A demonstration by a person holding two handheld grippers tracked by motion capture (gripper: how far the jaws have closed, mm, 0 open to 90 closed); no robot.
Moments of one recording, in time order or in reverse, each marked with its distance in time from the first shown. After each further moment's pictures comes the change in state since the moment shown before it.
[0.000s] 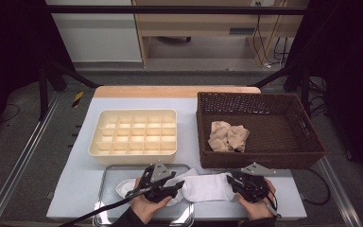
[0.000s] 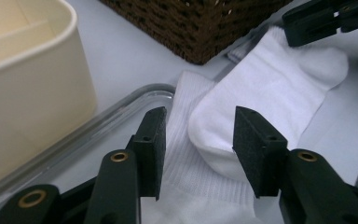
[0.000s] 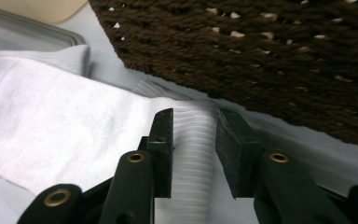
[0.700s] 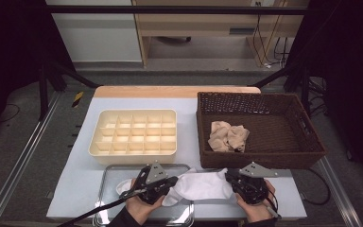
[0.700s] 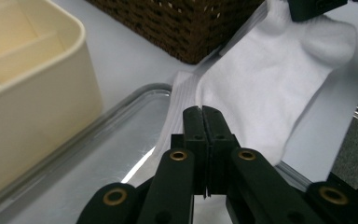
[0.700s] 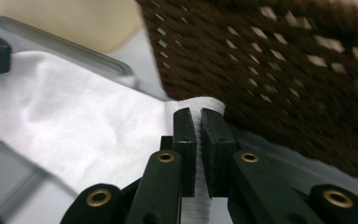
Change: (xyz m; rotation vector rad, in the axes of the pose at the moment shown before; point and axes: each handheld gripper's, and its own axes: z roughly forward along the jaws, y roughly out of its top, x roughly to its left) left arm 0.002 0.007 -0.029 -0.011 -0.024 0.044; right arm 0.022 0.018 -0.024 -0.069 0.050 -0.068
